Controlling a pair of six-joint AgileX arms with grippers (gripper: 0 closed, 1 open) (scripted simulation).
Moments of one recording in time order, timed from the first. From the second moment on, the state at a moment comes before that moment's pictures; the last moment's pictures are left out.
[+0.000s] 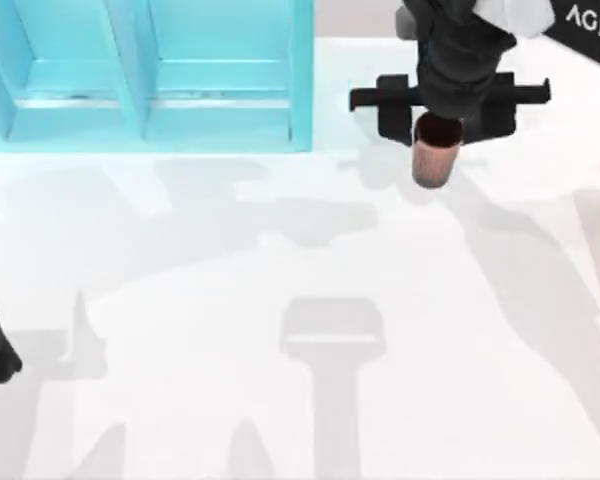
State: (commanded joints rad) left arm 0.00 0.00 0.00 0.00 0.00 0.00; right arm 0.45 2.25 2.02 -1.07 0.17 0.46
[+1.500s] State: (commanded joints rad) left arm 0.00 0.00 0.00 0.00 0.00 0.00; right arm -0.48 1.69 1.42 -1.10 -0.10 -0.46
